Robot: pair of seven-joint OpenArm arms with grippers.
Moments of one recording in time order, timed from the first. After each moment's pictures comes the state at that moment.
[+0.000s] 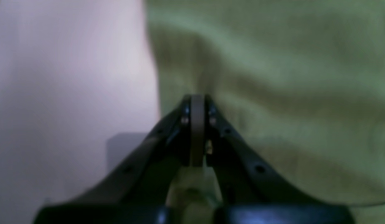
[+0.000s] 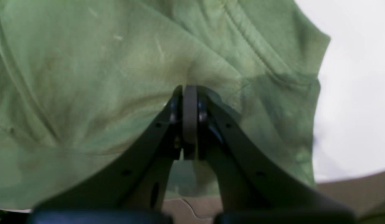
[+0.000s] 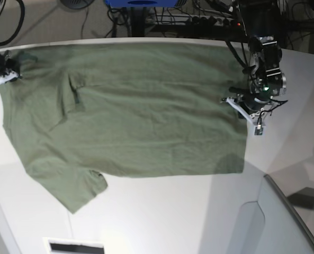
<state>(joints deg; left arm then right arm) 2.5 -8.5 -18.8 71.5 1.8 -18.1 30.3 -15.3 20.7 23.6 70.3 34.2 12.2 -46.0</state>
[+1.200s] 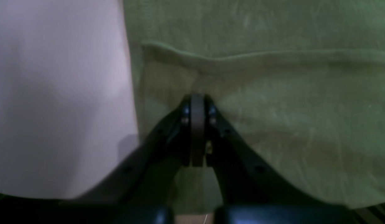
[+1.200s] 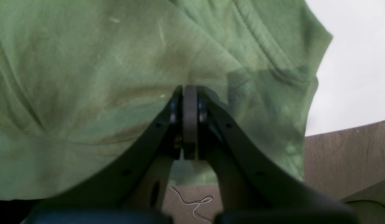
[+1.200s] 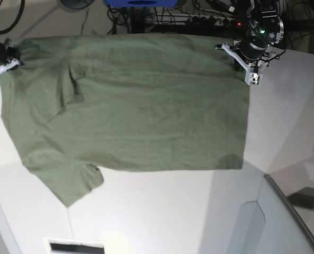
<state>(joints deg) 25.9 -6.1 -18.7 86.6 0.5 -18.1 28.0 -20.8 20.6 23.2 75.2 33.4 12.0 -46.6</state>
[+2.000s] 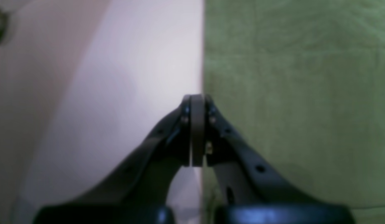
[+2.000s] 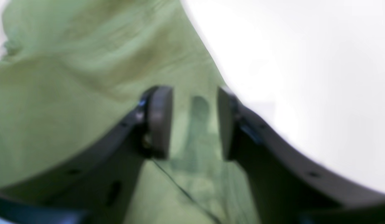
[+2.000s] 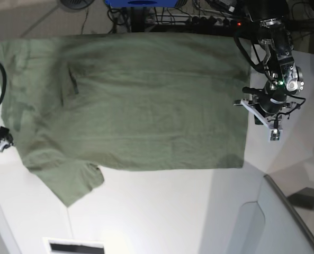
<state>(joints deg) 7.9 -7.7 -22.8 89.9 1.7 -18.3 39.8 15.6 30.0 6.5 52.3 33.0 11.2 -47.2</state>
